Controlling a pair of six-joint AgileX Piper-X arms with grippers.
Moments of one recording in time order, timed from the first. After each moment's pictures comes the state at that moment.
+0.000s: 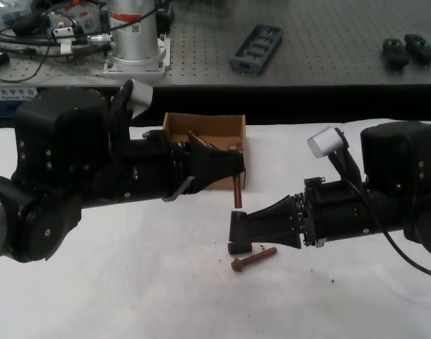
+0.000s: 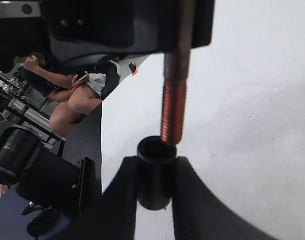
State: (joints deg) left arm -25.8 90.0 -44.3 -23.8 43.5 -33.0; right arm 30.3 94.7 -41.2 -15.7 -63.2 14.6
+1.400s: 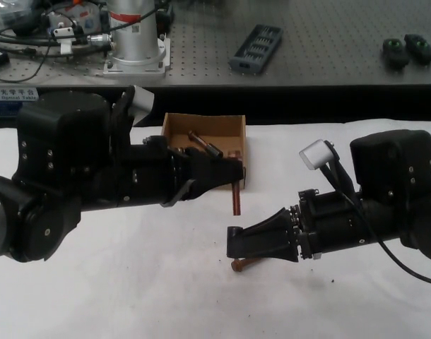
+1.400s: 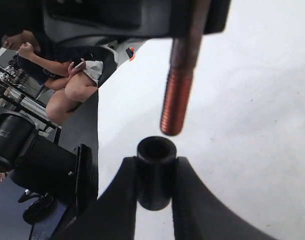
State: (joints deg) left arm -25.7 90.0 -44.3 -21.4 43.7 -34.0; right arm 31.4 94.8 -41.2 -10.4 -62.0 10.1
